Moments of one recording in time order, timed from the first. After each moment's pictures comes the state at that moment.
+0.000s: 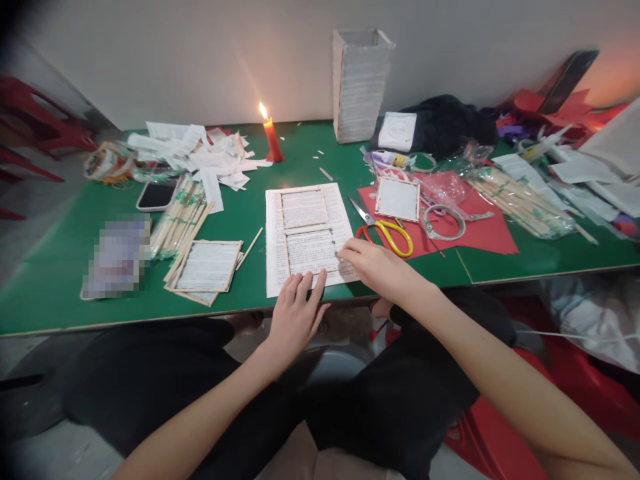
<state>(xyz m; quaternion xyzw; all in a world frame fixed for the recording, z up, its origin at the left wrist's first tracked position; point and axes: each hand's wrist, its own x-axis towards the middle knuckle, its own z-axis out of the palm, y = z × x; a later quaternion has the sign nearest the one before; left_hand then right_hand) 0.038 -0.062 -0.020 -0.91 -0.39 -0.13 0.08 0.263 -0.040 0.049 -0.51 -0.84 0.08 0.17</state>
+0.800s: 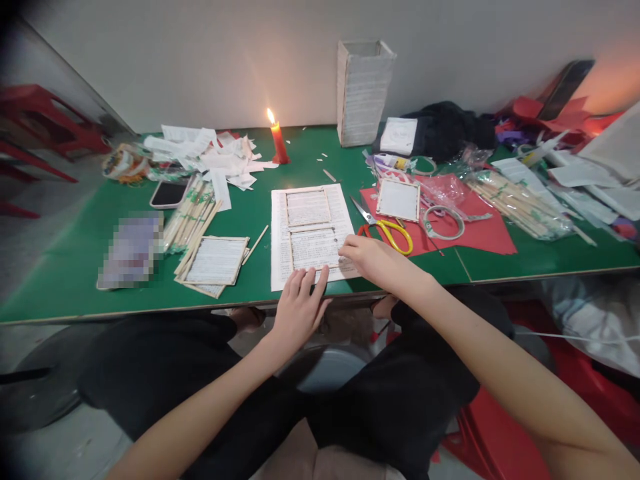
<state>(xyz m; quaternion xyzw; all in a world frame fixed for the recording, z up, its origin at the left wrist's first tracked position) 0.040 -0.062 -0.019 -0.91 -0.39 -0.12 0.09 0.262 -0.033 0.054 -0.50 -0.86 0.07 0.13</state>
